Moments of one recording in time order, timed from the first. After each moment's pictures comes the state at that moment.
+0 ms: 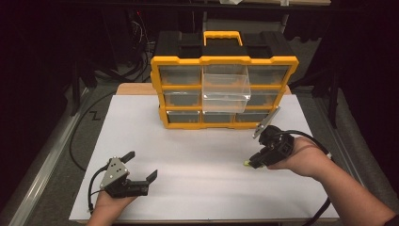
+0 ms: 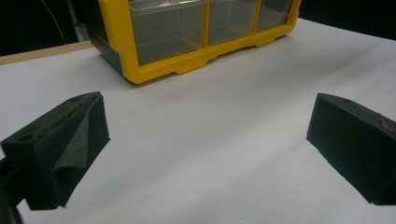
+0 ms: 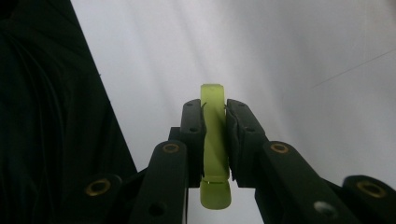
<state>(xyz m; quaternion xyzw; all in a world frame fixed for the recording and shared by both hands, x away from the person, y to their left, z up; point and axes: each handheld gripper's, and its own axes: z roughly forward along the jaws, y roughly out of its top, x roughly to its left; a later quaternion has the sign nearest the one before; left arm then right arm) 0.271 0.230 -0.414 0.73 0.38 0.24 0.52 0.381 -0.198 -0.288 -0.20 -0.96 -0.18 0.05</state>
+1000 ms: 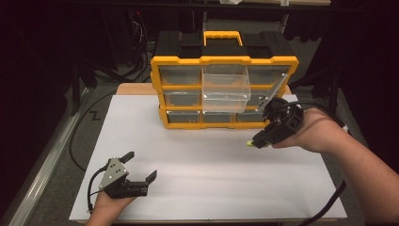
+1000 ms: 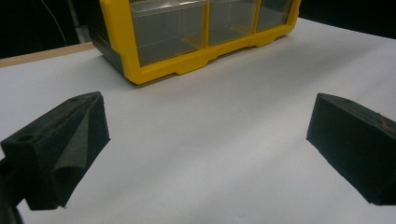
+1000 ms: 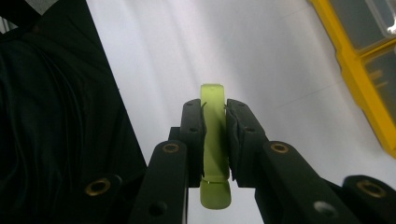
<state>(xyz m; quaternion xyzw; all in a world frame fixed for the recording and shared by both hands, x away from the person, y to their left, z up) 0.269 0.231 -0.413 0.73 0.38 0.25 0.52 0.389 -0.184 -0.202 -0.17 -0.97 -0.18 0.03</state>
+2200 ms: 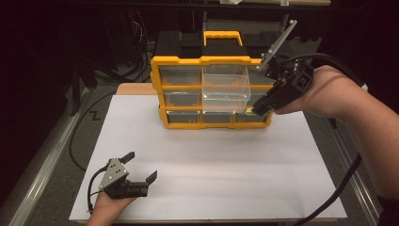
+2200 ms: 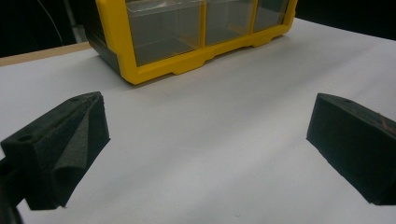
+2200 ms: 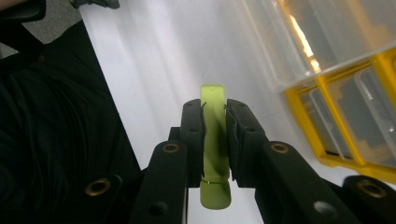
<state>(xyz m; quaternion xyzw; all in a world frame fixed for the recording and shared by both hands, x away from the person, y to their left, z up) 0.268 0.231 -0.413 0.73 0.37 0.24 0.52 0.401 -0.164 -0.108 -0.17 -0.97 -0.18 -0.02</state>
